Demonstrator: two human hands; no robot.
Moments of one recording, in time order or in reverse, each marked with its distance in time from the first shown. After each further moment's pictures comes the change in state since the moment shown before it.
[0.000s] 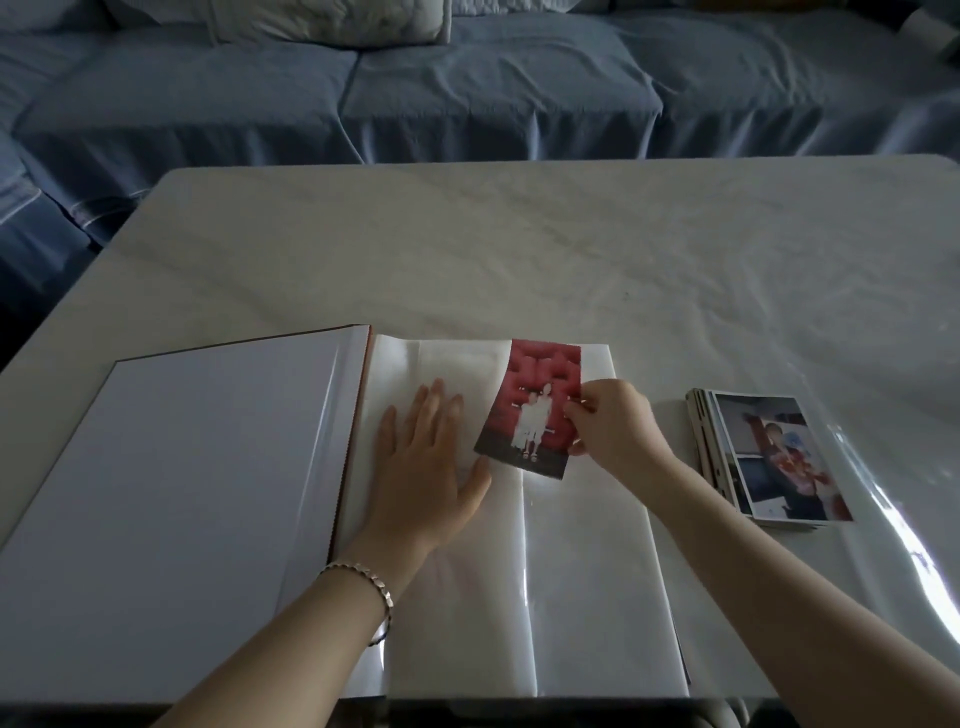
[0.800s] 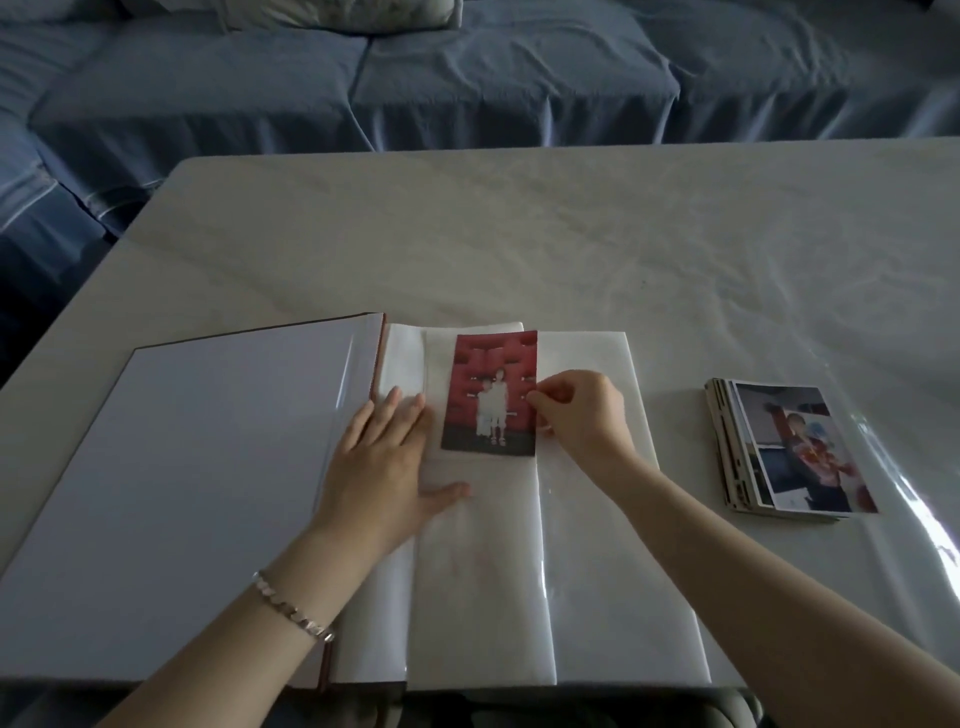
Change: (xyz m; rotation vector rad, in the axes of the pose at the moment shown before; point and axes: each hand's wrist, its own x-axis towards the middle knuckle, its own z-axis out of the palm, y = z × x) left_hand -0.018 -0.040 -0.032 0.191 -0.143 0.048; right_hand 0.007 -0.003 0.042 0.180 0.102 -0.052
